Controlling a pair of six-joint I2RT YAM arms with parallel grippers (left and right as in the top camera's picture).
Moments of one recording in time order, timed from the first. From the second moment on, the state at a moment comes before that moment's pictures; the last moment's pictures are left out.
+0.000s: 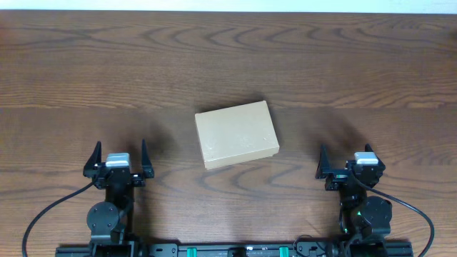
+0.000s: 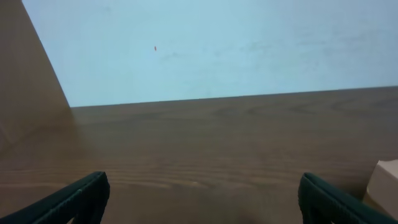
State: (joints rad) left arm -0.02 0.01 0.01 -0.03 -0.09 0.11; right arm 0.07 0.01 0.07 -0.21 0.08 -0.01
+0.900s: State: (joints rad) left arm -0.02 0.01 0.02 -0.11 -0.04 0.06; right arm 0.07 0.01 0.07 -0.21 0.08 -0.01
